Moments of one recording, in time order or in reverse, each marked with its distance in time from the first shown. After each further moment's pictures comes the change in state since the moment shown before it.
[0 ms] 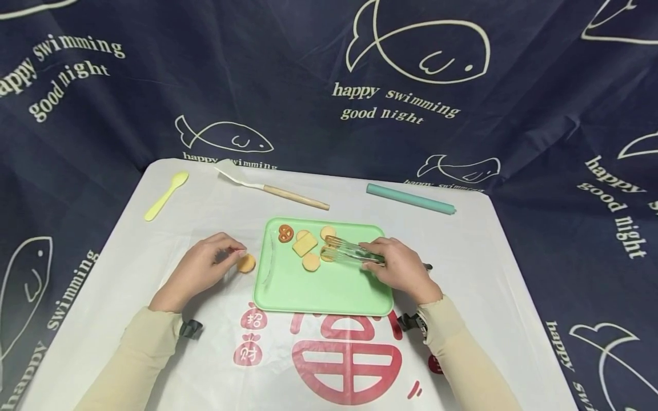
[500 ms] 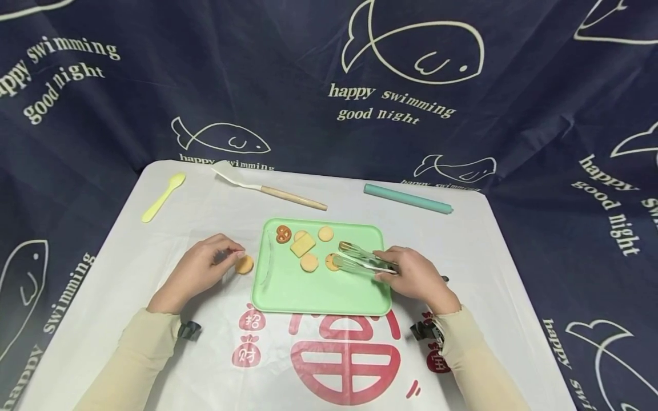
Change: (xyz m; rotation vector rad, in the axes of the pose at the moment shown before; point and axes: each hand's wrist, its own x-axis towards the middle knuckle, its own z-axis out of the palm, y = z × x) left_hand 0.001 0.004 0.000 0.004 -0.013 -0.016; right_hand -0.027 0.006 -0.019 0.030 -0.069 0.078
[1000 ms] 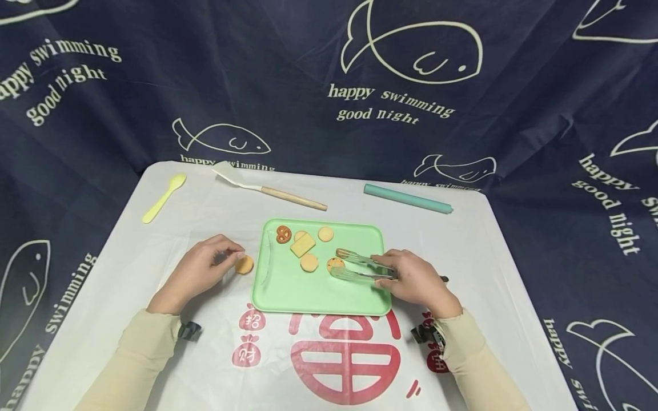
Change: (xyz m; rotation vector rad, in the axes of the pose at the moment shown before) left_hand -0.001 -0.001 0.000 -0.012 -0.017 -0.027; right_hand -0.006 -0.004 0.000 -0.018 -0.027 -0.056
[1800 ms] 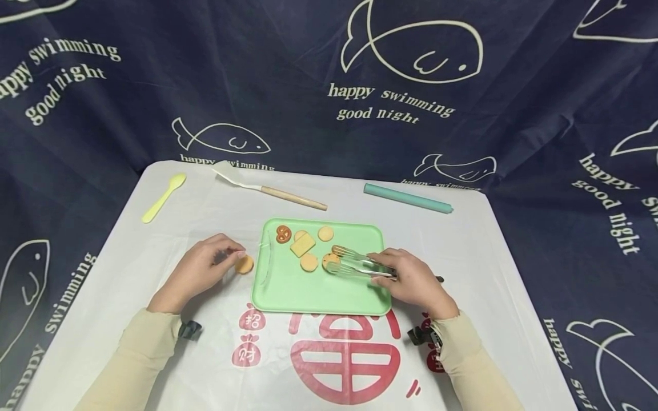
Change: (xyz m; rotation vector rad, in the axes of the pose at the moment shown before) left_hand 0.001 0.002 -0.001 -0.001 0.007 0.019; right_hand 0.001 0.003 0.009 0.053 0.069 -0.053
